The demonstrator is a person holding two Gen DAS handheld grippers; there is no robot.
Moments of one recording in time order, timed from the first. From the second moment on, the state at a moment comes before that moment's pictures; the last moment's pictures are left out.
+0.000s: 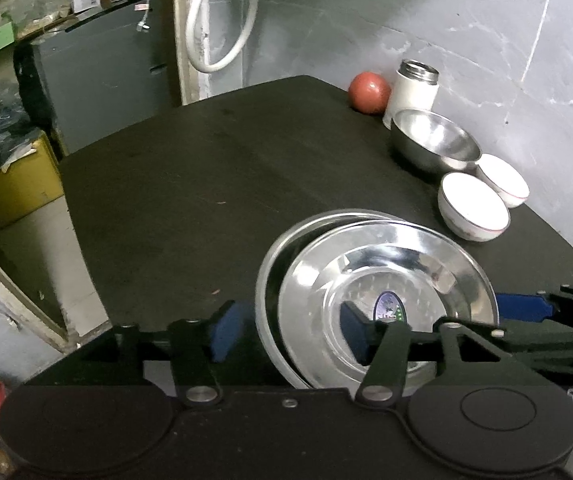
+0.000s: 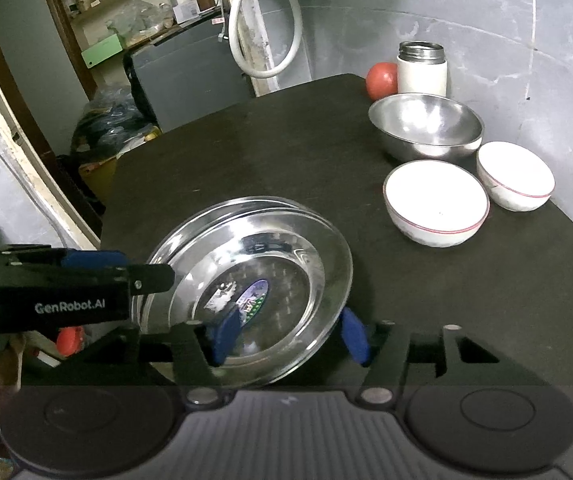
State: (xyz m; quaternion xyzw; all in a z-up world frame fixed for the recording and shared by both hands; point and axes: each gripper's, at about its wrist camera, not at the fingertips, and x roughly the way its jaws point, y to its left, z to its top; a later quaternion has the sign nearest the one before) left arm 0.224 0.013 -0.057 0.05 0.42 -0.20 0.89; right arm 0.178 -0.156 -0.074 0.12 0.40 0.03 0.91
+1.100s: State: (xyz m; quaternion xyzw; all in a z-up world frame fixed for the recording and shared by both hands) left arm 0.229 0.010 -0.051 0.04 0.41 -0.18 0.90; right arm 0.148 -0.190 -0.062 0.13 0.39 -0.04 0.91
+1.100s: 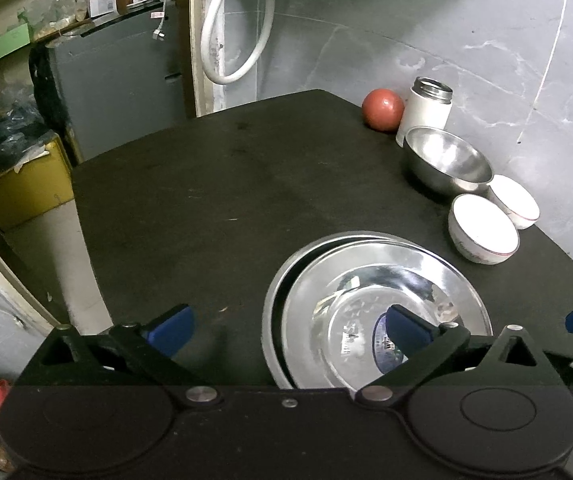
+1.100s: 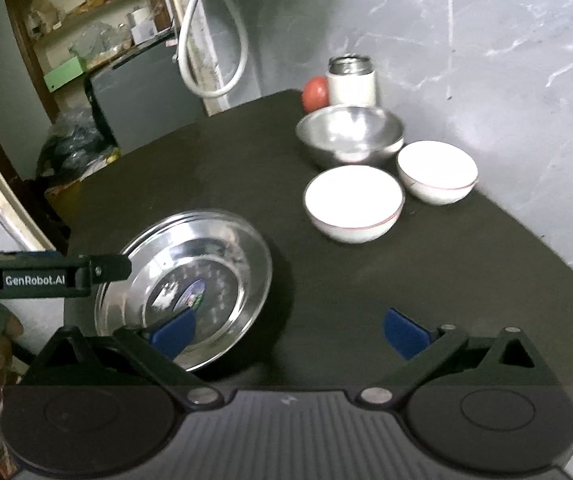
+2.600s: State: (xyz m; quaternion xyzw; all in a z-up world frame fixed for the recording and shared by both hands) left arm 0.374 -0.169 -0.066 -0.01 0.43 -0.08 0.90; right arm 0.333 -0.343 -0.099 0.12 0.32 0.02 0.94
